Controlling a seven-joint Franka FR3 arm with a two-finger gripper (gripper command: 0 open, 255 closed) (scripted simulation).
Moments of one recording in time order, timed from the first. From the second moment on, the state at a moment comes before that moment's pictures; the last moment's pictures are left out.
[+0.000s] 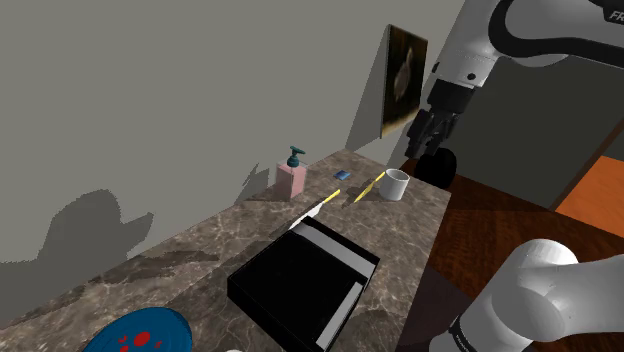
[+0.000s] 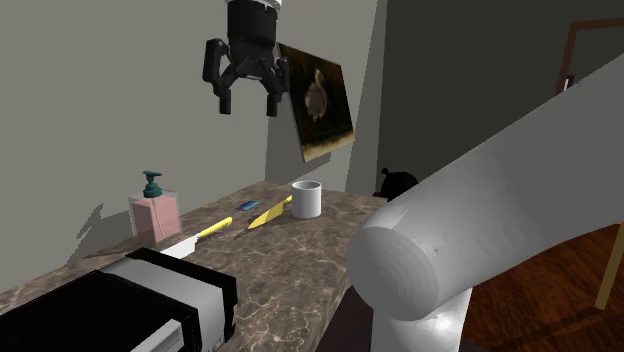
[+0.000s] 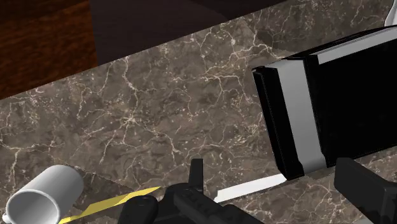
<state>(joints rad) 0.02 -0.82 0.02 -2.29 0.09 1.50 0.06</state>
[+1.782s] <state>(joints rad) -0.06 -0.29 -0.37 -2.36 -0.06 2.16 -0.45</state>
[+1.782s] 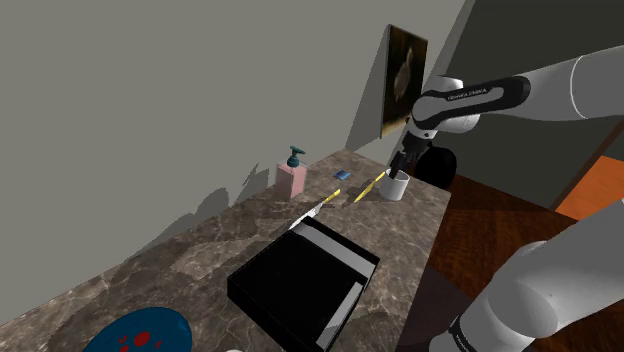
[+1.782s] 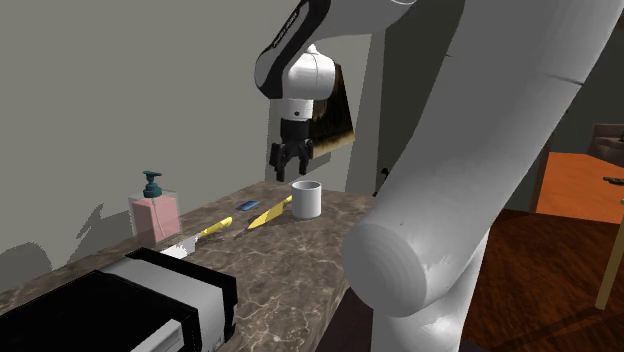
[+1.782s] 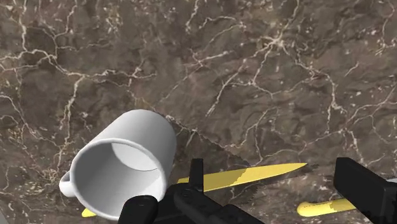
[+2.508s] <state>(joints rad) -0.07 0.06 -0.46 -2.18 0.11 2.33 -0.70</state>
